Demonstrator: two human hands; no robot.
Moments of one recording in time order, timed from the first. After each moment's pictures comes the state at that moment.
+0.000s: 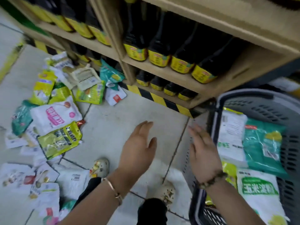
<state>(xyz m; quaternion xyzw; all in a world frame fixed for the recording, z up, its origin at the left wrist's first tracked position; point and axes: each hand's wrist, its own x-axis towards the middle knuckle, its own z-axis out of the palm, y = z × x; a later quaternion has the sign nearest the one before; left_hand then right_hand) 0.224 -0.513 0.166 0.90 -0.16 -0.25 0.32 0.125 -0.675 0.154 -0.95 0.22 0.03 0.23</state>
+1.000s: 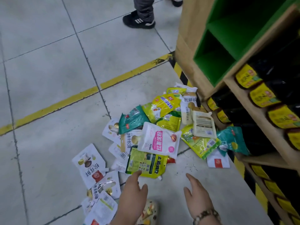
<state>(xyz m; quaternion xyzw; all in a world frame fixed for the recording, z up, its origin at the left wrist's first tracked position) 0.370 -0.098 0.098 0.79 0.35 -0.27 0.43 0.405 -0.300 0.061 -0.88 0.08 0.37 0.27</state>
